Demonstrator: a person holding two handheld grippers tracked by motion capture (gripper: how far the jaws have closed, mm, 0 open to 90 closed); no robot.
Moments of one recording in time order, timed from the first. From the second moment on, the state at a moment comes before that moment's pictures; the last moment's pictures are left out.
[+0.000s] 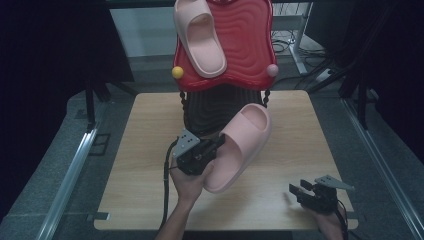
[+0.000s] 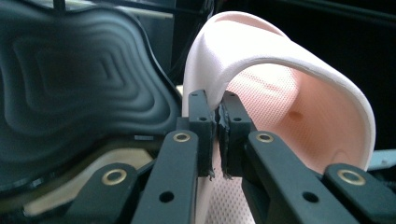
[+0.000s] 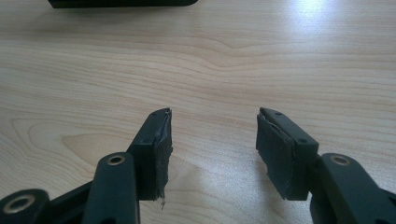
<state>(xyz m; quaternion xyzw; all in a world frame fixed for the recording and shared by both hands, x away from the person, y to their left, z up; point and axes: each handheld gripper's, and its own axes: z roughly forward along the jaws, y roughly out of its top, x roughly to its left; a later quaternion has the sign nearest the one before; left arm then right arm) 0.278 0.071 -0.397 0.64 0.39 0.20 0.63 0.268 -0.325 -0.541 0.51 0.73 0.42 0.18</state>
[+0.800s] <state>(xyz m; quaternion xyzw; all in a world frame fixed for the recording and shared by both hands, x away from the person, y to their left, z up) 0.295 0.076 -0.343 0.62 0.38 0.22 0.65 0.268 -0.325 -0.543 0.51 0.73 0.42 0.18</state>
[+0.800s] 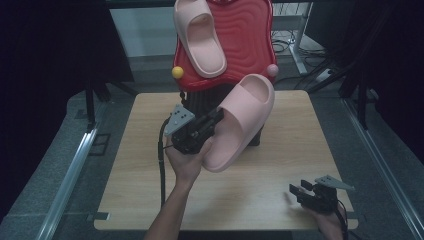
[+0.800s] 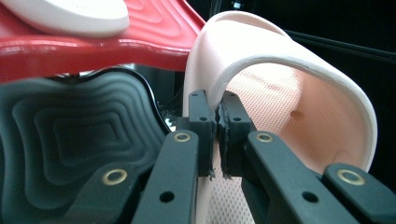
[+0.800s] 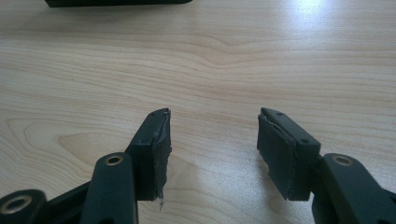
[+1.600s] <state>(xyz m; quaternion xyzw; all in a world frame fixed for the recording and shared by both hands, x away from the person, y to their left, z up) 0.321 0.070 -0.303 0.60 0.39 0.25 0.65 0.268 -0.325 -0.544 0.51 0.73 0.42 0.18</state>
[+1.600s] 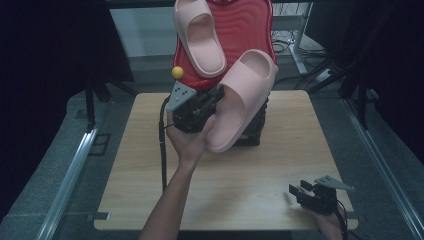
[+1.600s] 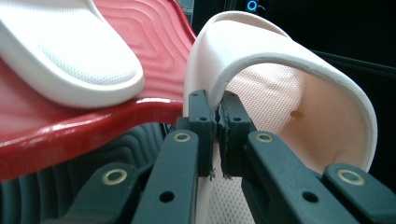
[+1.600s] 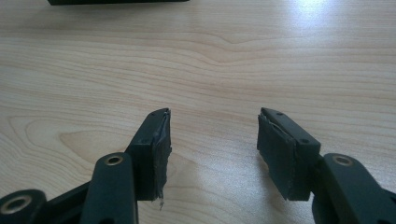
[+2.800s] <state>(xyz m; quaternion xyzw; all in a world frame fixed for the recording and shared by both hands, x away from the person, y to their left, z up) 0.393 0.032 -0.225 0.58 0.41 0.32 0.63 0.267 -0.331 -0.541 0.51 0.72 0.43 0.18</state>
